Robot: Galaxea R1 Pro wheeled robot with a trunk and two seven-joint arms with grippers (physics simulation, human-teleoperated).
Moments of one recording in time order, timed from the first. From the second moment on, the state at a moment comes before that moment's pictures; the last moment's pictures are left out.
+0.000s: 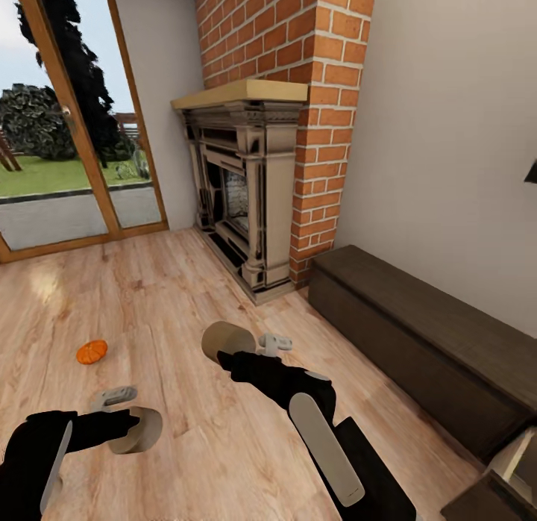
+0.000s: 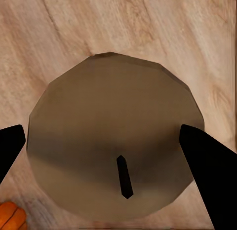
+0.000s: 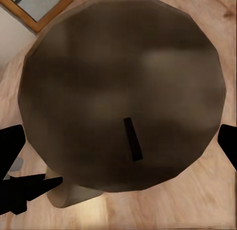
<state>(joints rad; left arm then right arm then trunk) -0.30 0.16 0.34 -1.35 -0.15 1.02 -0.51 -0.44 0.17 0.55 -1.56 -0.82 0.68 -0.45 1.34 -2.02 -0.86</state>
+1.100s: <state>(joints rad) -0.30 0.16 0.34 -1.35 -0.15 1.02 -0.51 -0.44 0.17 0.55 -1.56 -0.82 0.68 -0.45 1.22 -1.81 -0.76</state>
